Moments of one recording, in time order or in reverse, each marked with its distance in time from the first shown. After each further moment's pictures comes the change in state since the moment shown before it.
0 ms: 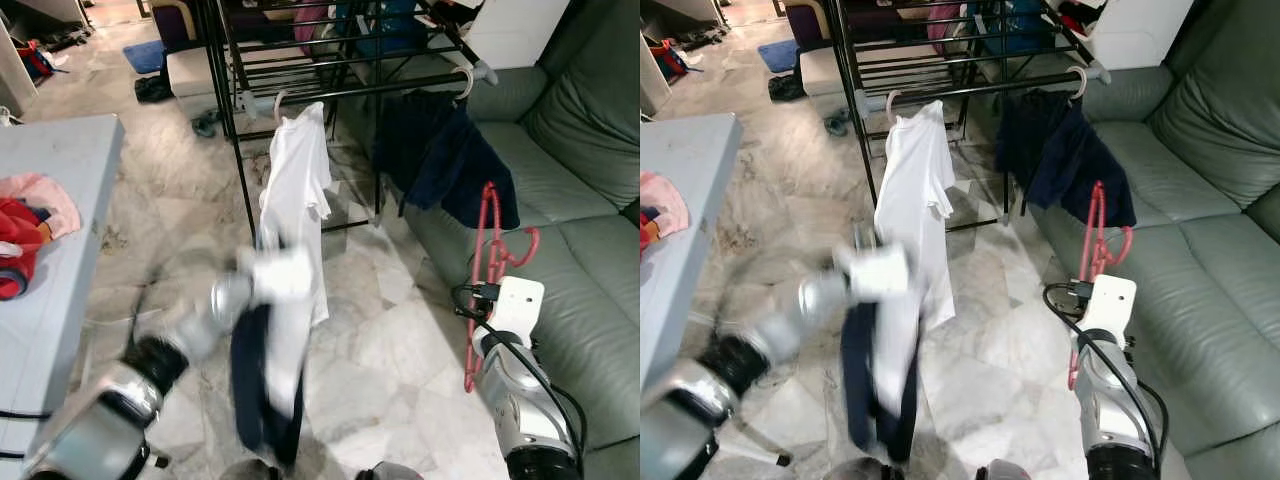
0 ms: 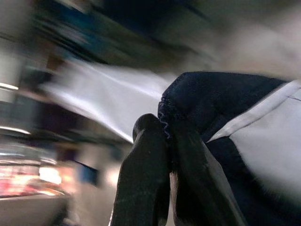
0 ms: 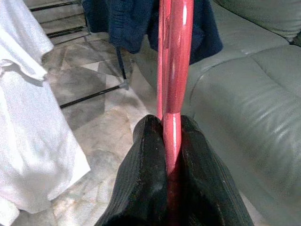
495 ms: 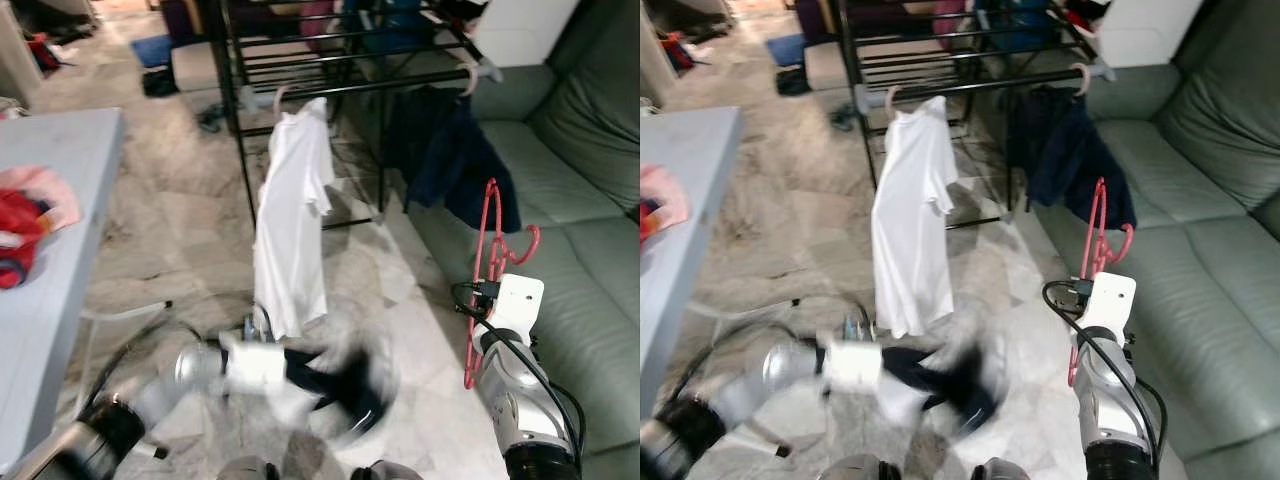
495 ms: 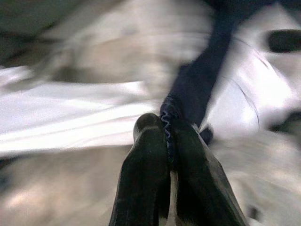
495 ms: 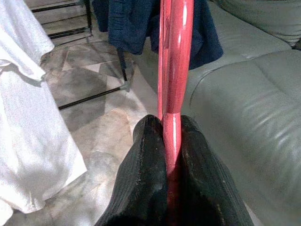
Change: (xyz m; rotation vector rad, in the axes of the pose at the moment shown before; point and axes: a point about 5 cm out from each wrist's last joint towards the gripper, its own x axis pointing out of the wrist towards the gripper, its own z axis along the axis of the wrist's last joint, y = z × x) left arm -0.057 -0.095 -0.045 0.003 0.052 -0.597; right arm 0.003 0.003 0.001 -0.002 -0.010 0.005
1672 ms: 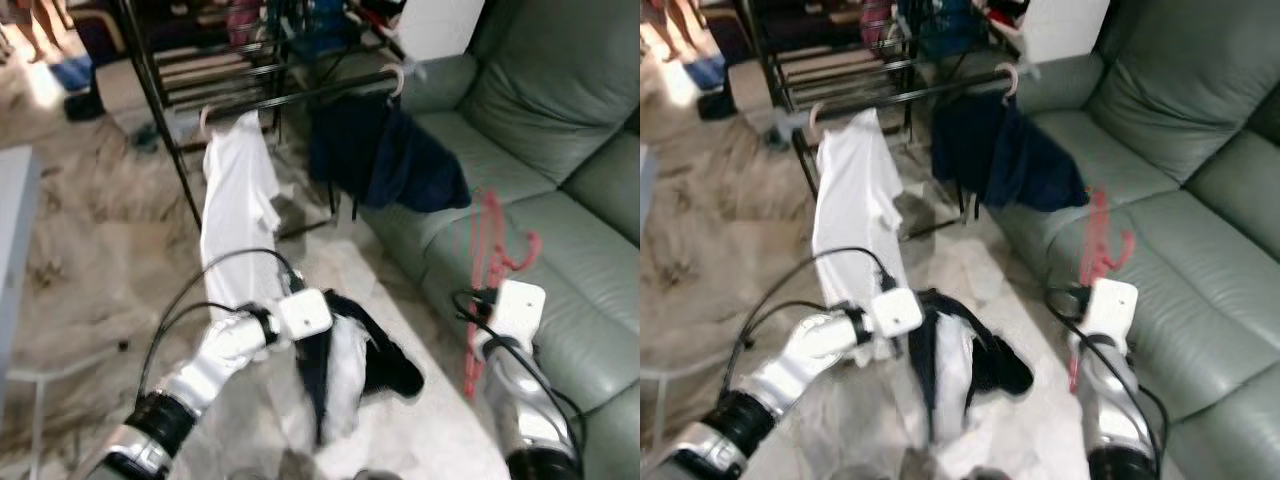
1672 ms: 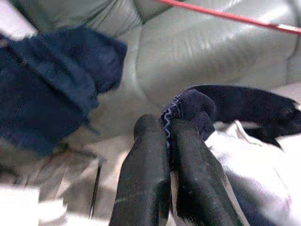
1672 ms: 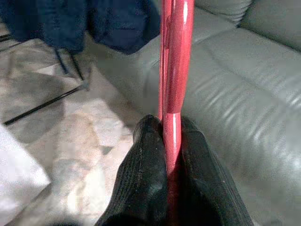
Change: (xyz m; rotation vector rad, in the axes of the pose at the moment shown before) left arm 0.006 0.033 0.071 -0.276 -0.449 0.234; right arm -0.002 -0.004 -0.007 0.003 0.029 -0.008
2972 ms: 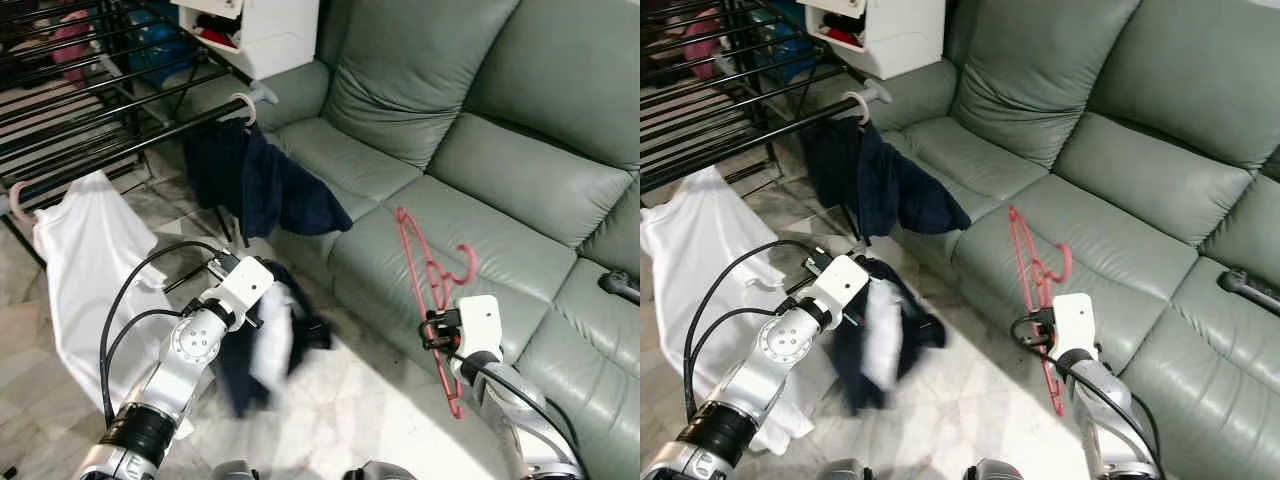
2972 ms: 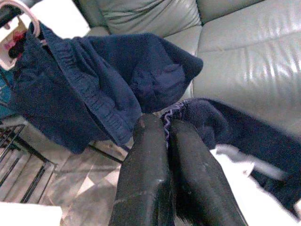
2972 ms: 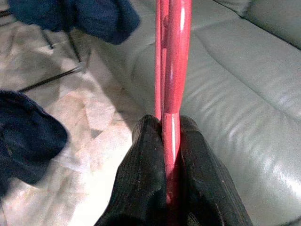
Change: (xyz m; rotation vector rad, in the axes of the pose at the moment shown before) left arm -0.040 0.034 -0.041 -0.187 0.253 0.510; right arm -0.025 0.022 -0.012 -0.203 0.081 0.427
